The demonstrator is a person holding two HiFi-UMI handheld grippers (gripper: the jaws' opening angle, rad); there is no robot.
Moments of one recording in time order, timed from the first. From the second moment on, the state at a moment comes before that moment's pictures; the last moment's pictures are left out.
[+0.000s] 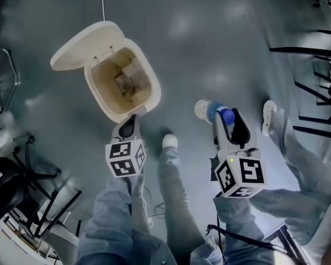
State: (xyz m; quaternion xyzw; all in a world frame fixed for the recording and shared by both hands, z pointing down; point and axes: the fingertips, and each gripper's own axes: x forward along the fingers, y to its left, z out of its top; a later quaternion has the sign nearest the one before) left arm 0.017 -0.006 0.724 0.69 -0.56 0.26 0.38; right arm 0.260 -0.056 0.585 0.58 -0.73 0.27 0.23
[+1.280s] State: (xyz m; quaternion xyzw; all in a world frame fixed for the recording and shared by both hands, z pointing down) left arm -0.176 -0.023 0.525 0.66 -0.67 0.13 0.30; right arm 0.104 -0.066 0.463 0.57 -0.77 0.23 0.19
